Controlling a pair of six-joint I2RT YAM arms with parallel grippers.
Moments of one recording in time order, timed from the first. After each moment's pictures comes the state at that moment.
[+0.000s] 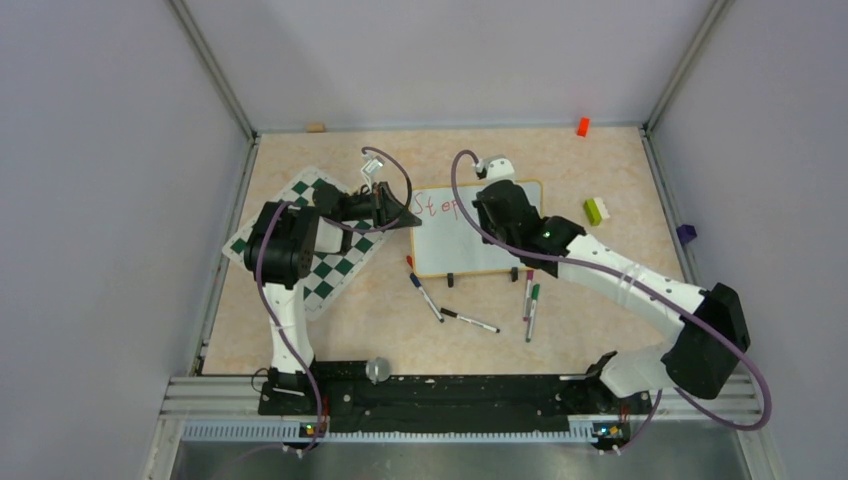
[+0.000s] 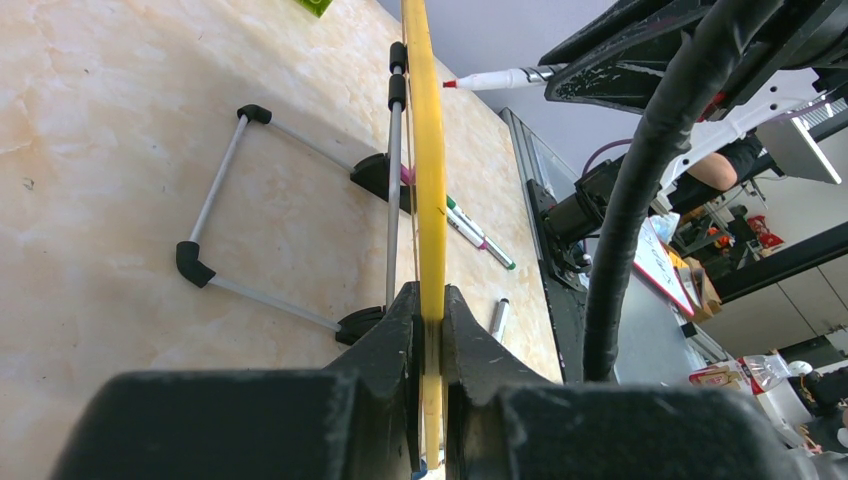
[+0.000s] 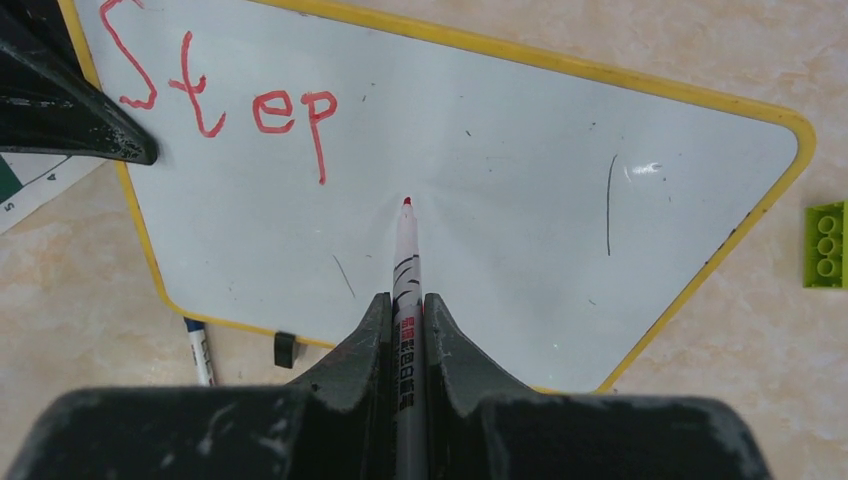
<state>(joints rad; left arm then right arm) -0.16 2.13 0.97 1.50 1.37 -1.07 0.79 1.37 1.14 -0.39 0.43 0.26</state>
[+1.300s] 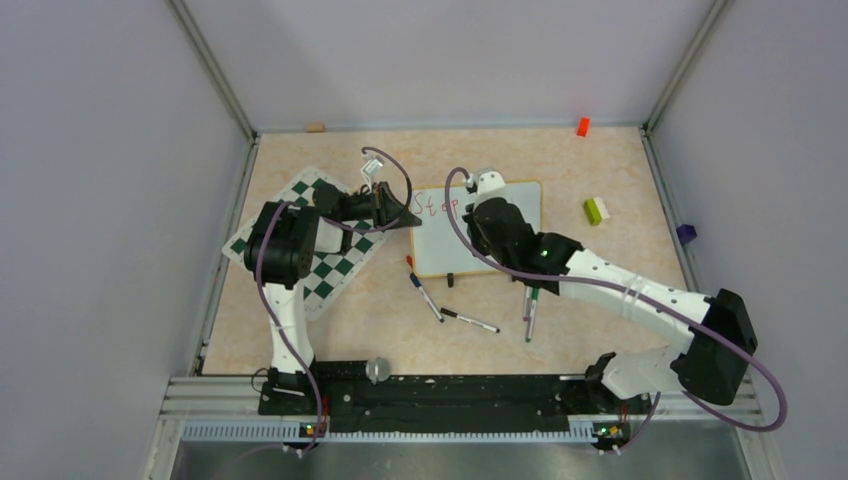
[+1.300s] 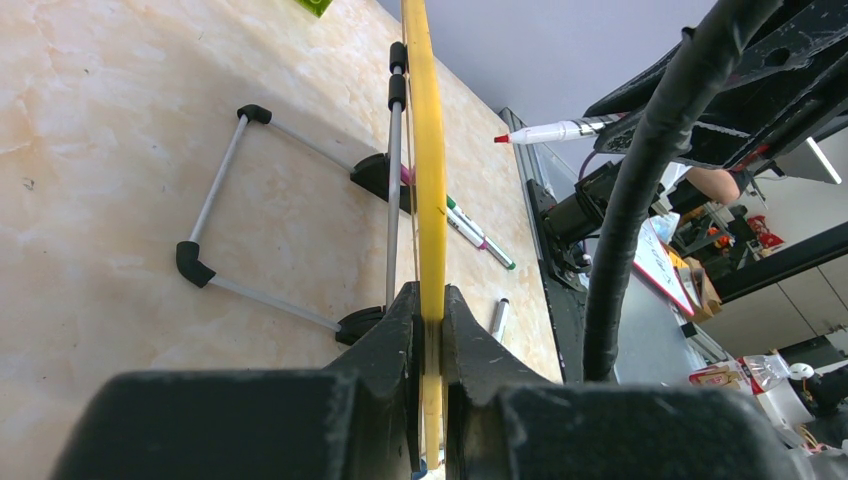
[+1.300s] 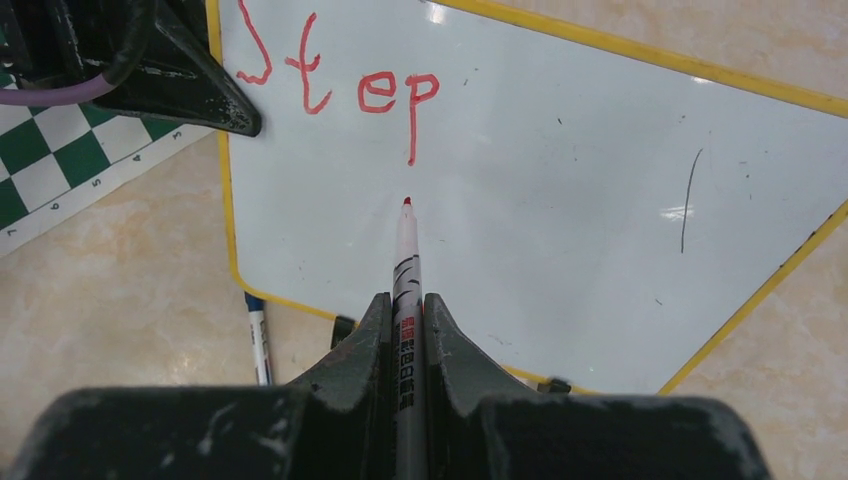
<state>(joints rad) -0.16 2.13 0.97 1.50 1.37 -1.07 0.90 1.31 1.05 -0.31 0.45 0.28</state>
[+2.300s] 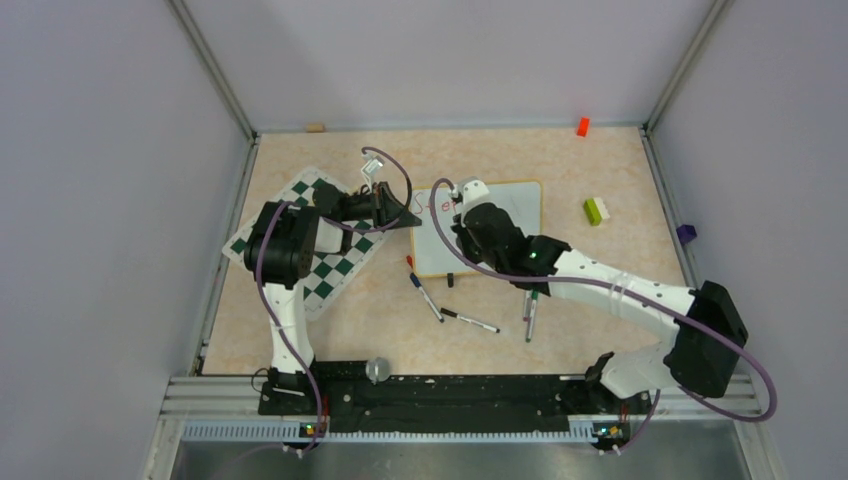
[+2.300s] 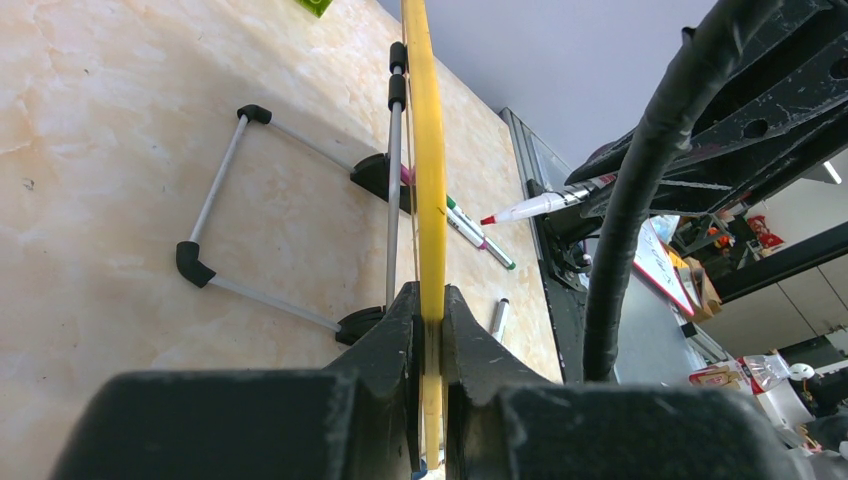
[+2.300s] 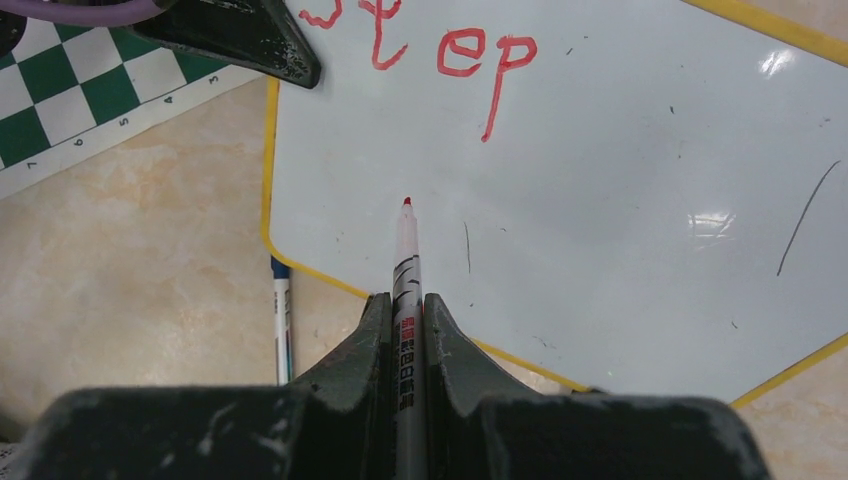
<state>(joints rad) -0.16 2.13 0.97 1.50 1.37 -1.07 0.92 1.35 1.02 -0.27 0.35 0.24</state>
